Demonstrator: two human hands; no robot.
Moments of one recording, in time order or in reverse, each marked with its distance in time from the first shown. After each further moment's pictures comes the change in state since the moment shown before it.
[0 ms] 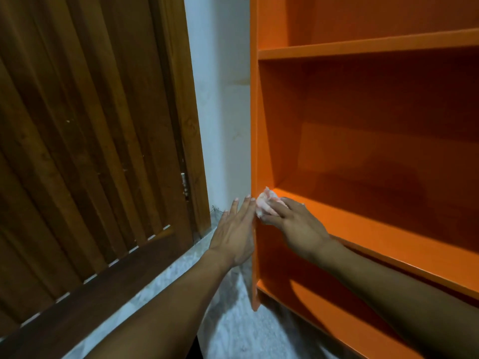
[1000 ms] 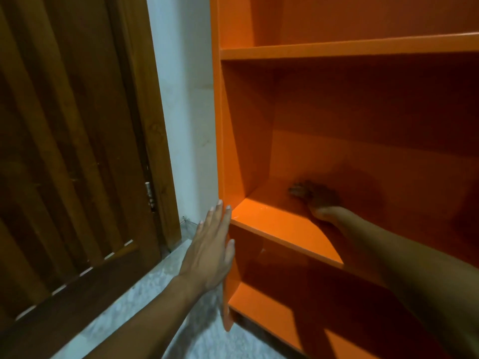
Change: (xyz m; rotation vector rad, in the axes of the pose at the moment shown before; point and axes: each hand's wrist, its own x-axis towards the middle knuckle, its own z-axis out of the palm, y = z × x) left_hand 0.011 0.000 0.028 -0.154 0.182 0.069; right_hand 0.027 0.168 0.010 0.433 0.020 0.557
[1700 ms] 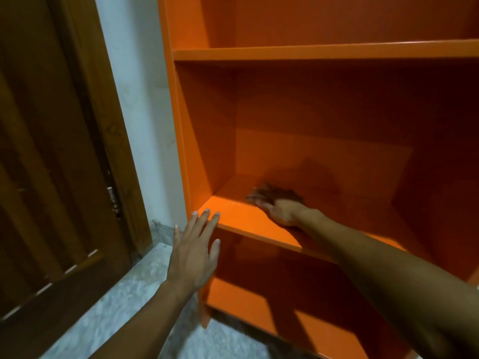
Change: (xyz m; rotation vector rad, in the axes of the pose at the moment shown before) left_hand 0.004 0.023 0.026 0.035 -0.024 -0.021; right_hand -0.064 -0.031 -0.021 -0.176 -0.180 -0.132
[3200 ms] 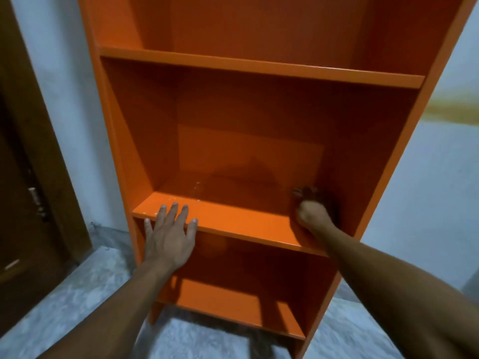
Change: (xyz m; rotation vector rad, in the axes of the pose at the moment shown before) left_hand 0.015 0.083 0.002 0.009 -0.133 -0.115; right_hand -0.166 0.077 -0.037 0.205 0.296 0.804
